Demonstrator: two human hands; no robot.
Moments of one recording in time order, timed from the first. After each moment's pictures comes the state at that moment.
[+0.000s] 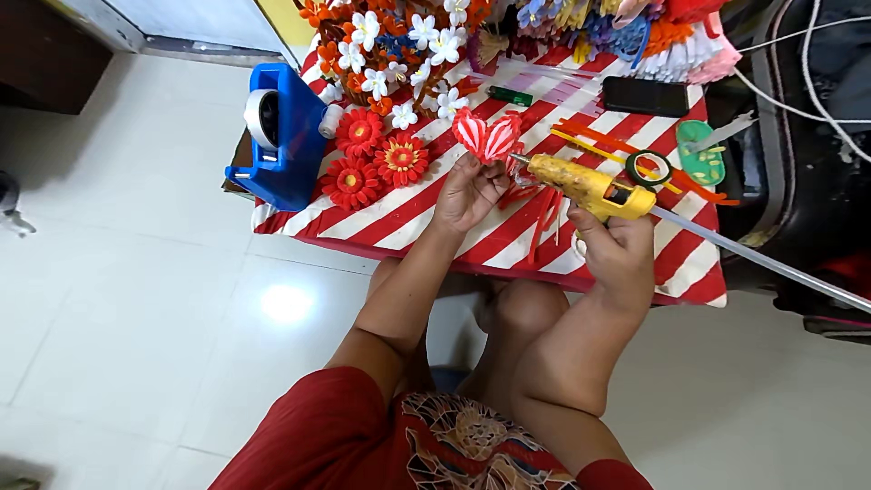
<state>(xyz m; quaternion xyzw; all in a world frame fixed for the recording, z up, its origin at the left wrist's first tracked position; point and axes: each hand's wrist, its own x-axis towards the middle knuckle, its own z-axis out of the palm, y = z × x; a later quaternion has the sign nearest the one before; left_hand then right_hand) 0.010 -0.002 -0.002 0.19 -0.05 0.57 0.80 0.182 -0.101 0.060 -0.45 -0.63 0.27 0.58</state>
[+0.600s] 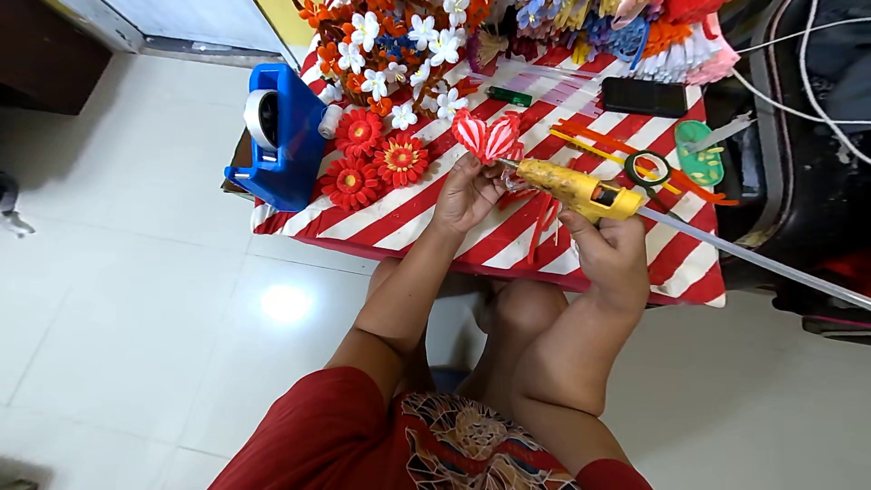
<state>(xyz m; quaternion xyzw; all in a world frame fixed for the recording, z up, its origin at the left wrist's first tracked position) 0.010 -0.003 -0.001 0.19 -0.05 0.57 0.80 0.181 -0.101 0.058 -0.45 -0.64 0.28 0.56</state>
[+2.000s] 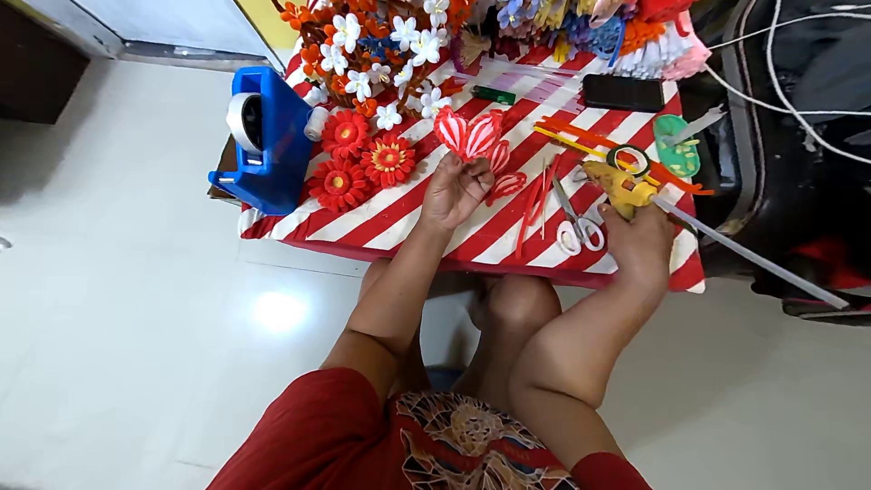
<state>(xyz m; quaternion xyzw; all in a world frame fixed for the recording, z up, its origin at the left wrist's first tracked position) 0.009 -0.001 -0.002 0.19 -0.08 0.56 0.80 0.250 -0.102 0.049 -0.85 -0.42 0.17 0.27</state>
